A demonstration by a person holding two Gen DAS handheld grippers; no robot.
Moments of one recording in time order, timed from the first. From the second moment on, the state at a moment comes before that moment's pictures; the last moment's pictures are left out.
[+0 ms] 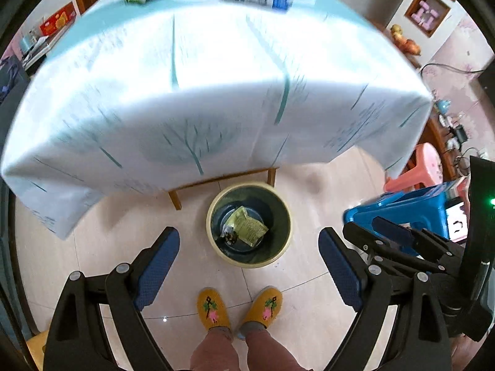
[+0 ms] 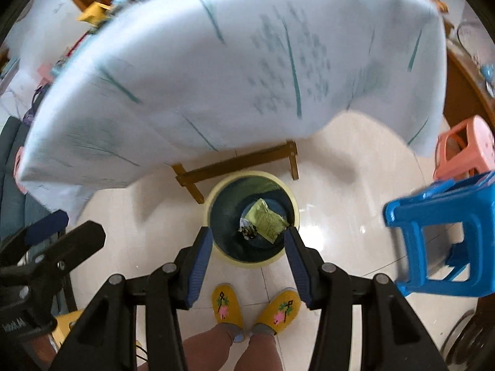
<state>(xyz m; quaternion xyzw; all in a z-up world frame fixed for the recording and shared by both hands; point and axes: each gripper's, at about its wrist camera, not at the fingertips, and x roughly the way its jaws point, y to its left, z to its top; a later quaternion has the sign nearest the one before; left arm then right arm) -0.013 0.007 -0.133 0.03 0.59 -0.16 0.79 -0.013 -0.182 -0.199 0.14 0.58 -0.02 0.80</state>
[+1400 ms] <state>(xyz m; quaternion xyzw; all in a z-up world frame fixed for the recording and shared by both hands) 0.153 0.068 0.001 -0.01 0.52 -0.07 0.85 0.211 -0.132 -0.029 -0.06 0.48 0.10 0.87</state>
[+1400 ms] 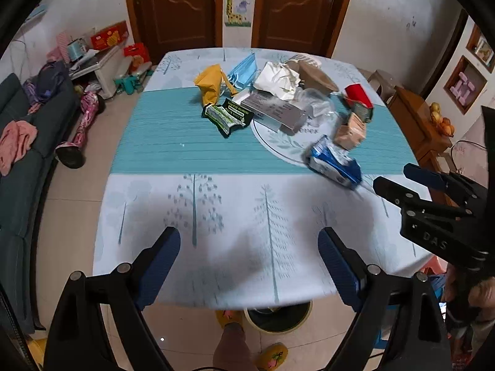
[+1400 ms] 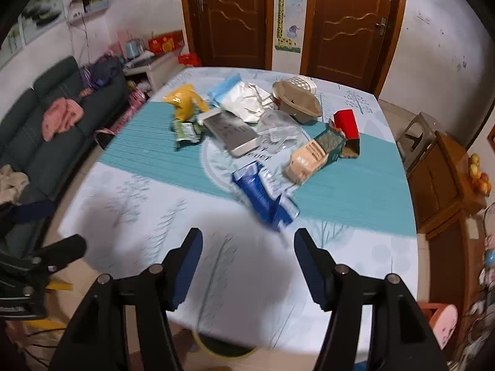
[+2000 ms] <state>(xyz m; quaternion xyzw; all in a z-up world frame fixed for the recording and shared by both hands) 0.276 0.109 -0.048 -0.04 0.57 -0.07 0.82 0.304 -0.101 -0.120 -0.17 0.57 0.13 0.79</state>
